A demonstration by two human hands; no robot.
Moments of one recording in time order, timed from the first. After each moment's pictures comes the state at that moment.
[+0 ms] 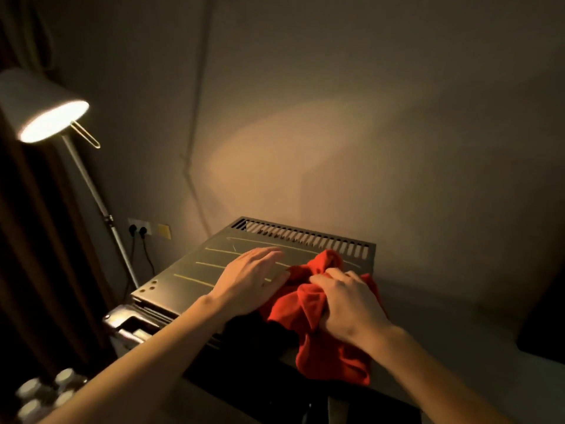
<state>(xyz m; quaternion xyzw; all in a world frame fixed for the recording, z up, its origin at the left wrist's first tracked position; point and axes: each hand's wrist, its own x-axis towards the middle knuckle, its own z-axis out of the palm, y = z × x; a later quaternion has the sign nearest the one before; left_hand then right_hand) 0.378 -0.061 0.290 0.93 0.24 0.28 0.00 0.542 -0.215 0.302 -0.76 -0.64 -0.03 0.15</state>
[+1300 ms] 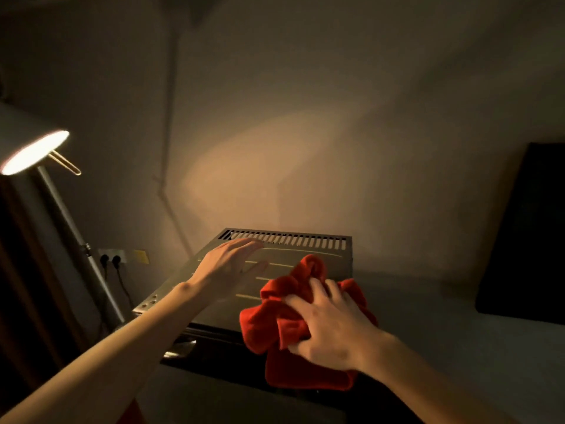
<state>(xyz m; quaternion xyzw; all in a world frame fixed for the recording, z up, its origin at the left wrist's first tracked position) 0.340 -0.058 0.333 0.95 0.22 0.24 -0.02 0.468 -0.274 0.320 -0.77 -0.64 0.03 0.06</state>
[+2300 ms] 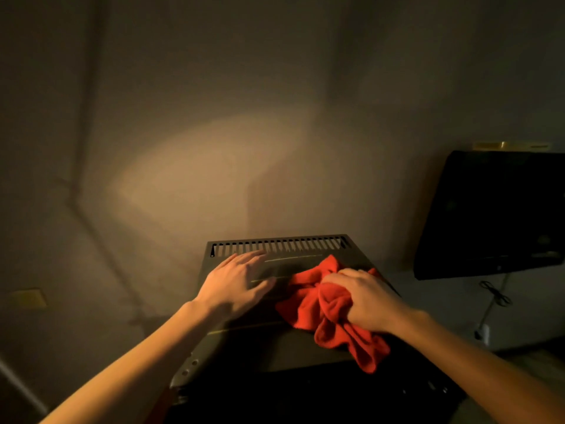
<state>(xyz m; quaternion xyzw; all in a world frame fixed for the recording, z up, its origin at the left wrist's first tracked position) 0.318 0.084 0.310 0.98 0.07 0.17 0.07 0.461 -0.170 0.299 -0.88 -0.45 -0.04 0.13</state>
